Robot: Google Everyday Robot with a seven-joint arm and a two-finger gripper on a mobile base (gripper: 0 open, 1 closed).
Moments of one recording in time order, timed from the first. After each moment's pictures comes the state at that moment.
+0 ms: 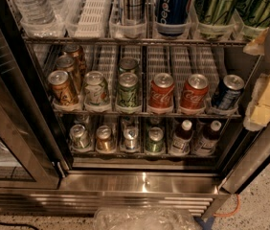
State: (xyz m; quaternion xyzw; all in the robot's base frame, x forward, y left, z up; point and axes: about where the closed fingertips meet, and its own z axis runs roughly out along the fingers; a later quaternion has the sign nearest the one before) arm 0.438 -0.217 0.976 -0.60 0.78 -0.03 0.16
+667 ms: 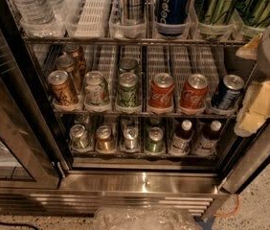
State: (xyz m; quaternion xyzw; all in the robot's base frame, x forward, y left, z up) arm 0.436 -0.202 0.968 -0.61 0.77 -0.03 0.18
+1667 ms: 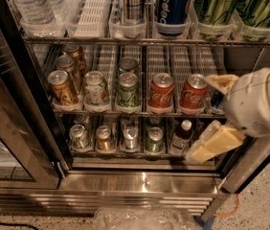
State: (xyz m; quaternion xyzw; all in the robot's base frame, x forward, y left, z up) arm 0.419 -0.135 0.914 -0.57 0.74 0.05 0.35
